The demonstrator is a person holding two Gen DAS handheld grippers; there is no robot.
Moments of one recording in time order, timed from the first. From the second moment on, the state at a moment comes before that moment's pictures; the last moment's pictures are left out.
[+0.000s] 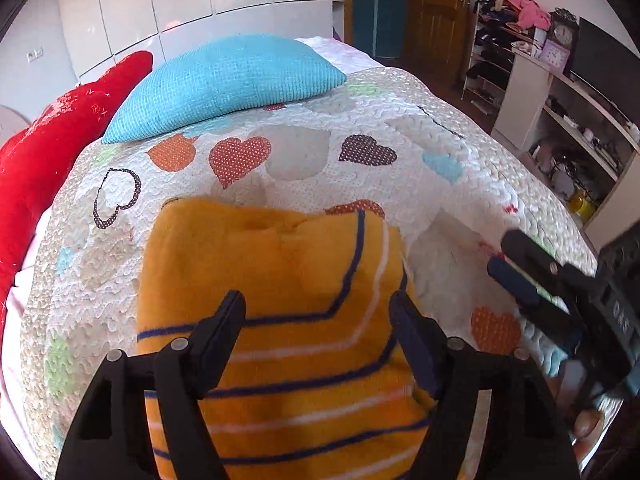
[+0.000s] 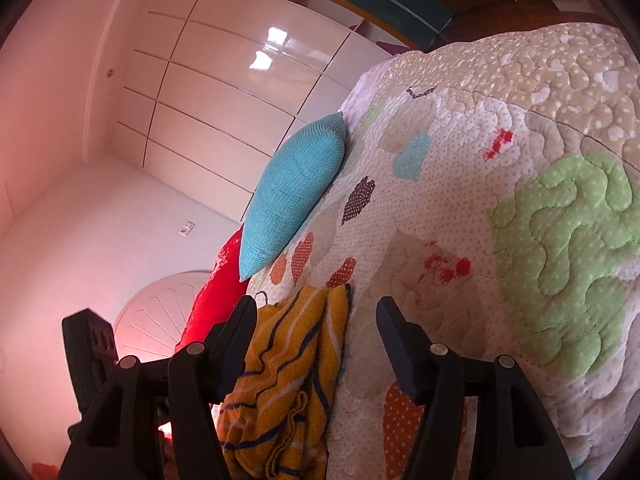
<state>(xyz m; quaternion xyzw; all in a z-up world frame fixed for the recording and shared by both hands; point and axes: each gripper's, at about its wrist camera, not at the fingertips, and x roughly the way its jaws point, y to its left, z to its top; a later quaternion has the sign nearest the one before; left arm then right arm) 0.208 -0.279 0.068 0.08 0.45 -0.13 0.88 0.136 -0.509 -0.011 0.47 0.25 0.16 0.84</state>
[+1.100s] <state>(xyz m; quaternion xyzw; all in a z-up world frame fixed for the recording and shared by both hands) 0.131 -0.273 0.037 0.16 0.43 -0.17 0.87 0.147 -0.495 -0.014 0.42 0.27 0.15 0.85</state>
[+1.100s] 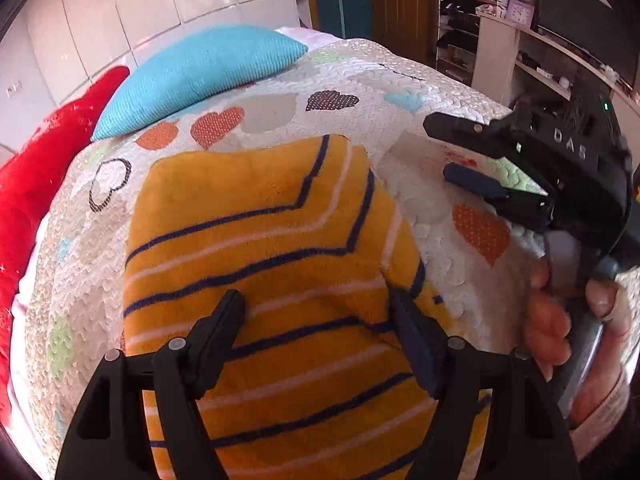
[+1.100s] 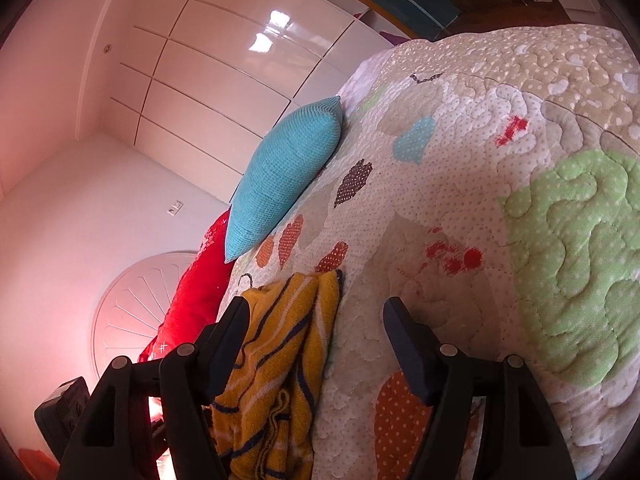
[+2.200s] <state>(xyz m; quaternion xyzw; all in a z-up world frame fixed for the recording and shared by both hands) 0.116 -0.080 0.033 -0.15 0.48 -0.16 0.85 0.105 -0.399 0.025 0.27 0.39 0.16 0.86</state>
